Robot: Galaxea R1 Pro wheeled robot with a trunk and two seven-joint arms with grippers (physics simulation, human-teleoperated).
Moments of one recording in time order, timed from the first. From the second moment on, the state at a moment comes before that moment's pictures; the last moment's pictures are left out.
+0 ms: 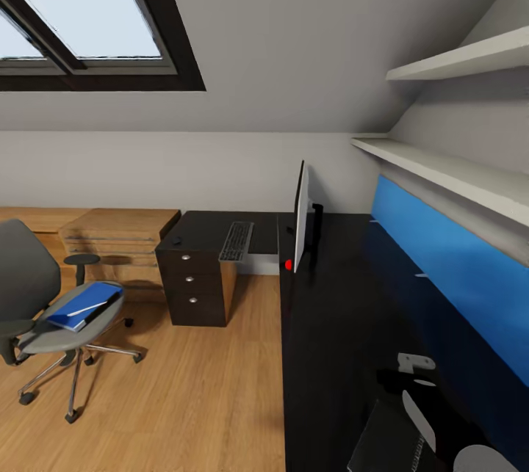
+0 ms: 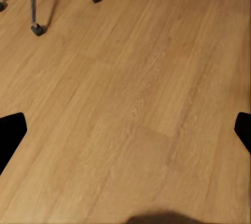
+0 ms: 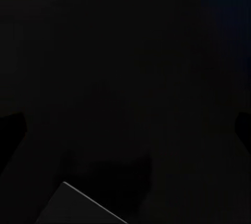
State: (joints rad) left arm 0.15 0.02 -0.23 -0.87 0.32 -0.26 0.46; right arm -0.52 -0.18 0.04 -0.55 -0.20 0.26 -0.14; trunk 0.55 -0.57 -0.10
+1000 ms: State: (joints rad) left arm 0.15 0.02 -0.22 -0.93 0.32 -0.25 0.46; right arm -0.53 -0.18 0.05 -0.52 -0.20 0.26 -0.12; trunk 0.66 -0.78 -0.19
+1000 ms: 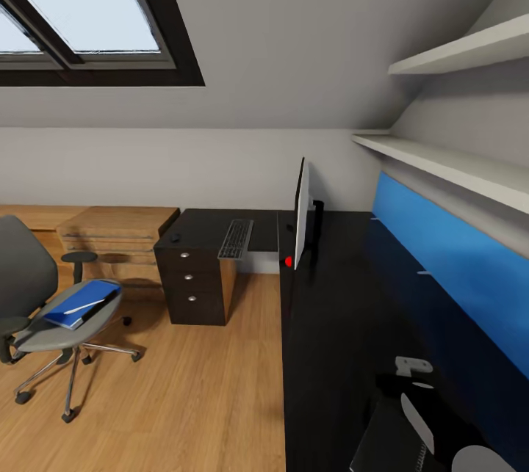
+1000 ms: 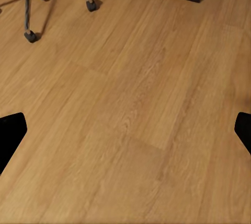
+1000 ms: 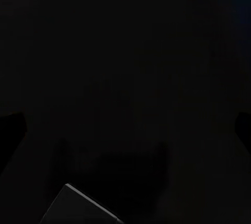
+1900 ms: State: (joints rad) left arm 0.15 0.02 -0.22 -0.93 0.32 -0.25 0.46; right arm -0.53 -0.15 0.10 -0.52 -0.20 0.26 -0.12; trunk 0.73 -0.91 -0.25
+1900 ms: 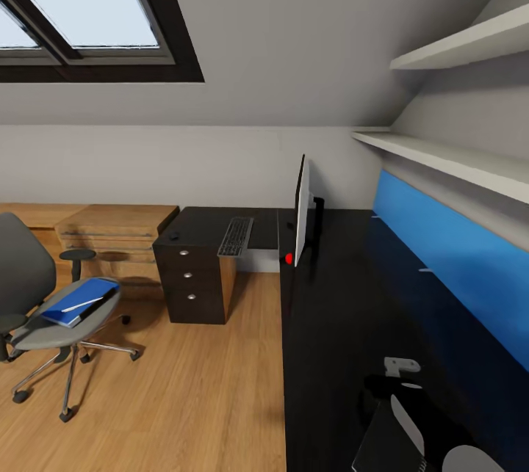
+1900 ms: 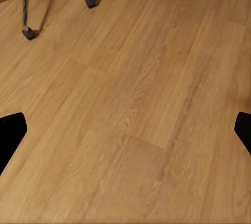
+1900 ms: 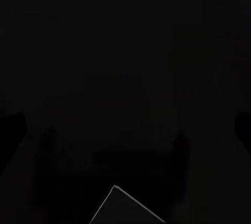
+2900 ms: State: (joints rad) left arm 0.15 0.02 -0.22 -0.93 0.32 -0.25 0.46; right arm -0.53 -0.15 0.10 -0.52 -0.20 0.27 -0.12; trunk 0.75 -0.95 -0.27
